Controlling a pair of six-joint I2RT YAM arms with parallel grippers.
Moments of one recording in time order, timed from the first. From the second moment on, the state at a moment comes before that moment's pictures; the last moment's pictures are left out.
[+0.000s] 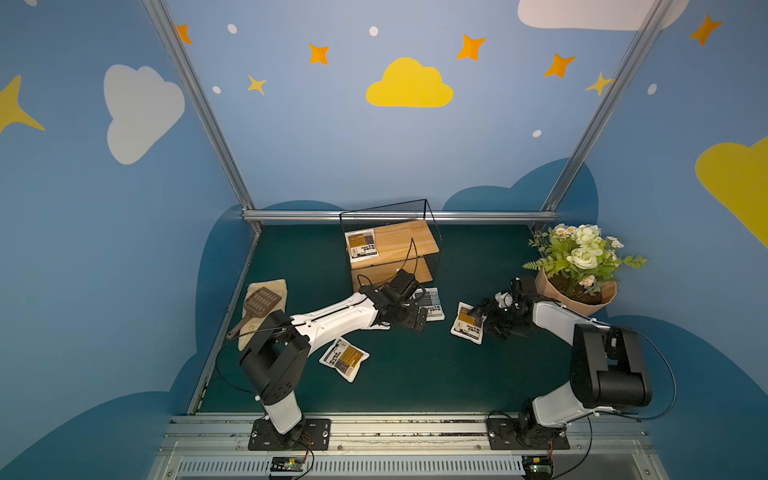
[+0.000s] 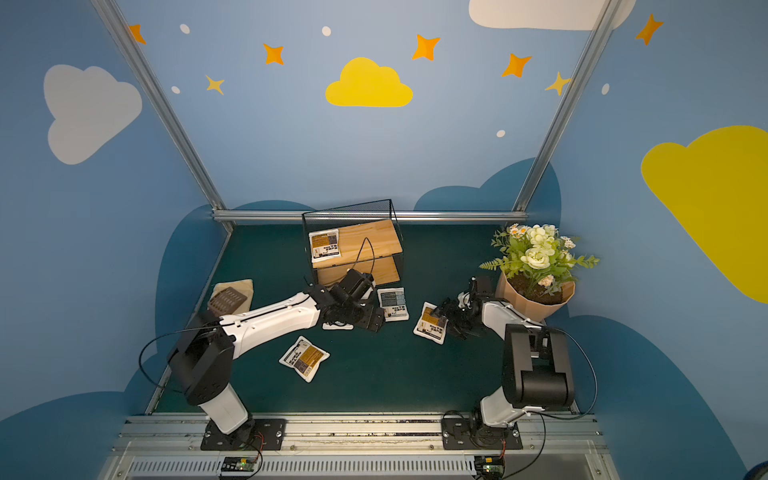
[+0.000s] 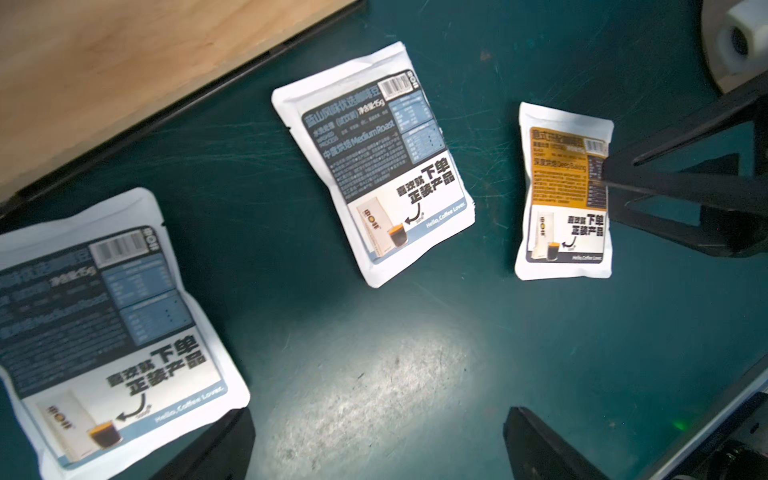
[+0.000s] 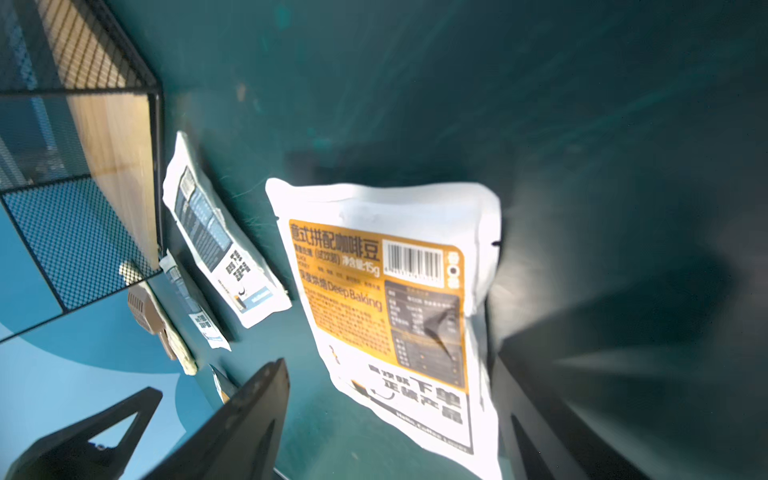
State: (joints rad) left arm -0.80 1.75 1.26 -0.55 0.05 -0.47; right arm 0.04 1.56 0.77 -0.45 -0.53 0.61
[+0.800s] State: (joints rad) left arm -0.89 2.24 1.82 -0.59 -0.03 -0.37; right arm 0.03 1.00 0.35 -0.42 -0.52 0.88
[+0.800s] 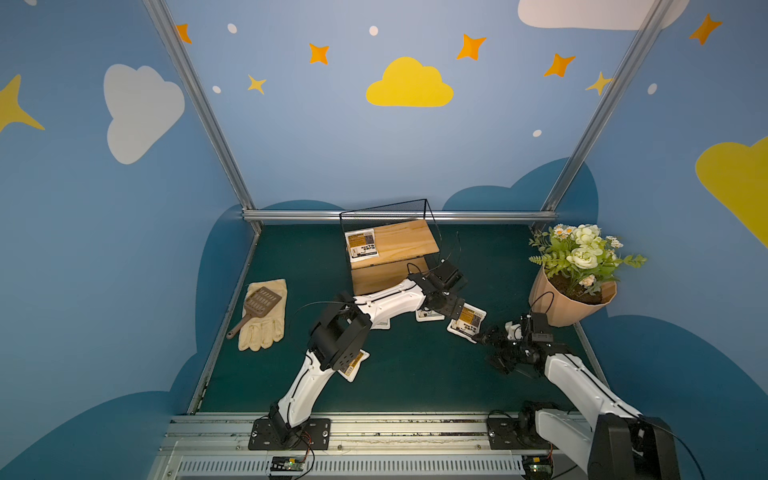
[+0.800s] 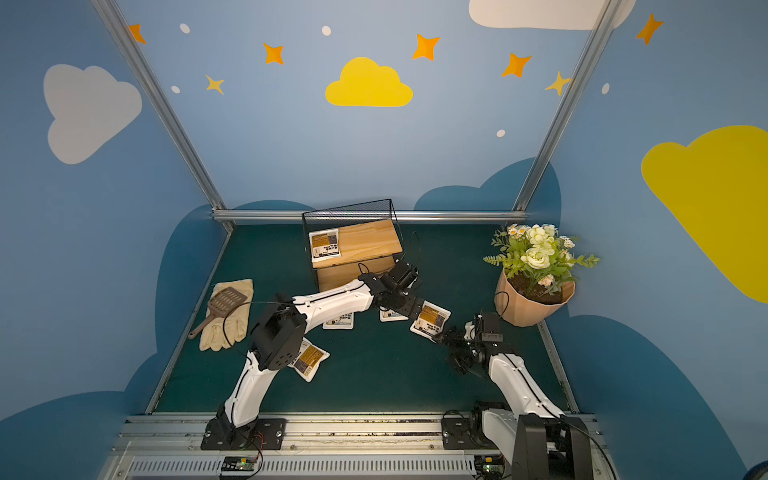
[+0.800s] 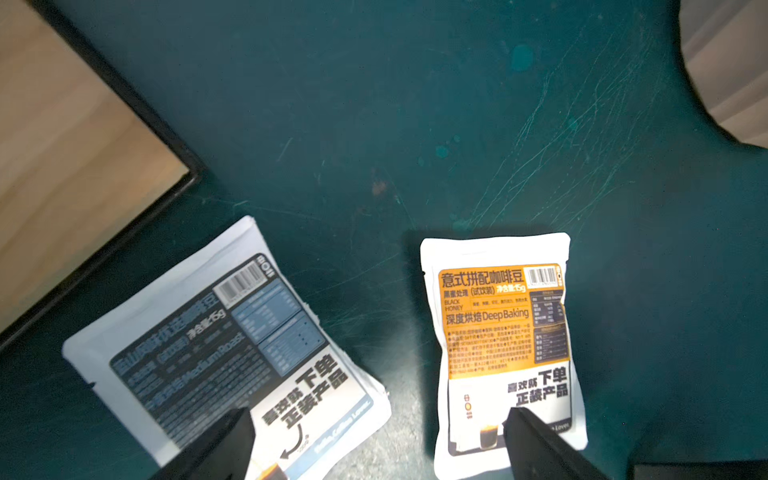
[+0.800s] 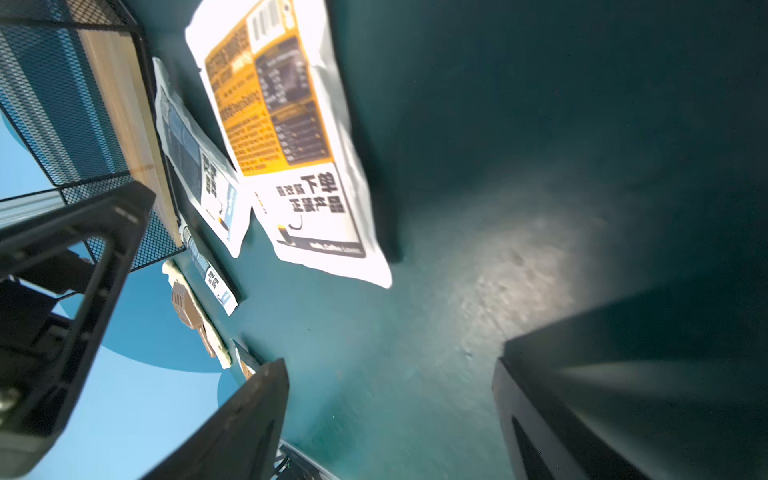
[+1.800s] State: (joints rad) left arm -0.94 2.36 1.91 -0.65 -0.21 -0.27; right arm 0.01 1.27 0.39 -0.10 -0.64 0.93
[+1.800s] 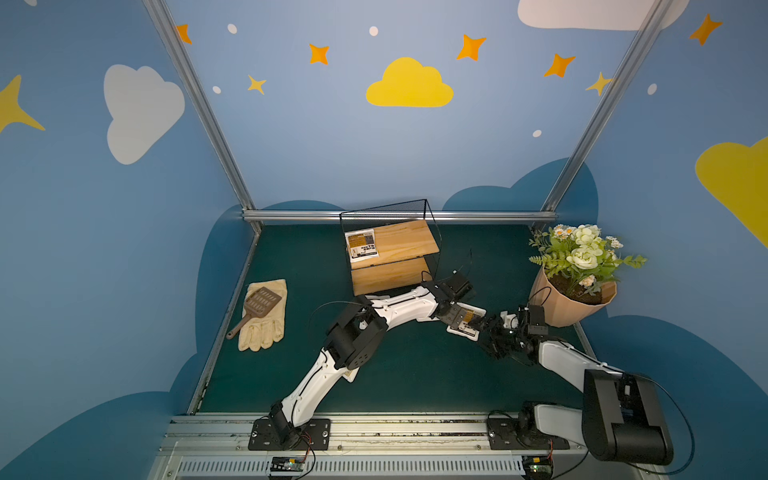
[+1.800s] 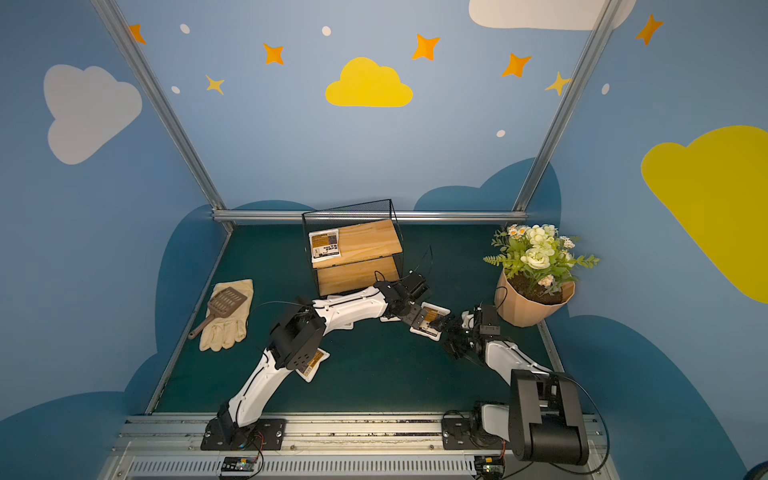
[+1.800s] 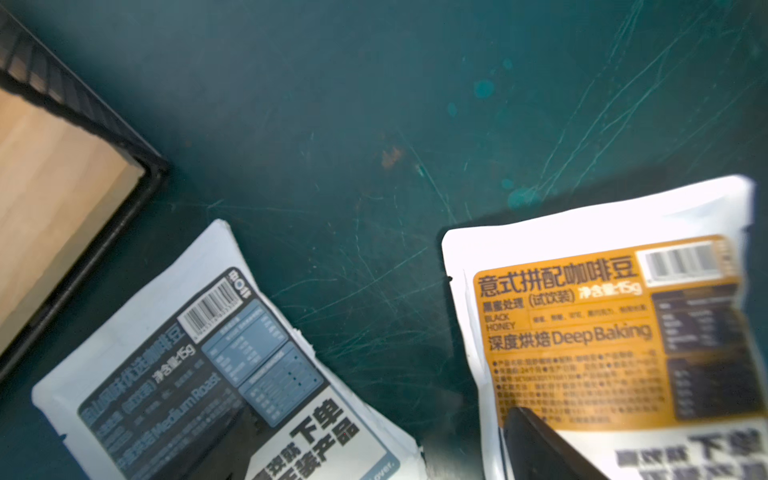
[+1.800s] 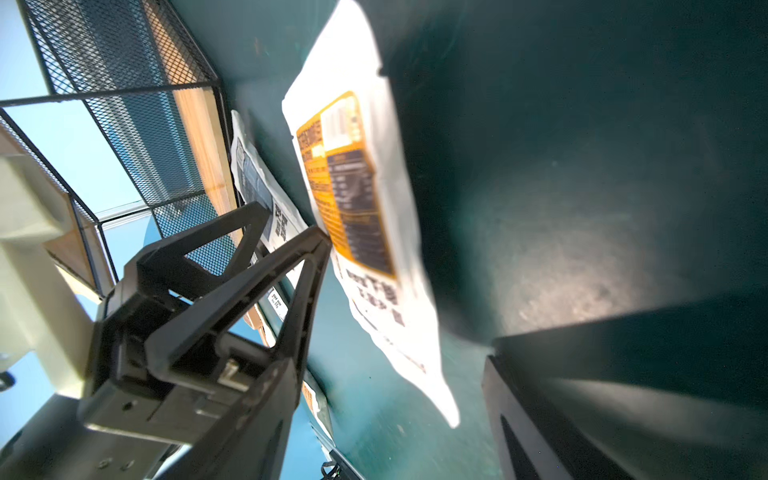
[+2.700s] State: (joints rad) left arm -0.94 2.35 1.91 -0.69 -0.22 -0.28; right arm -0.01 1.33 0.41 -0.08 -0.66 0.89
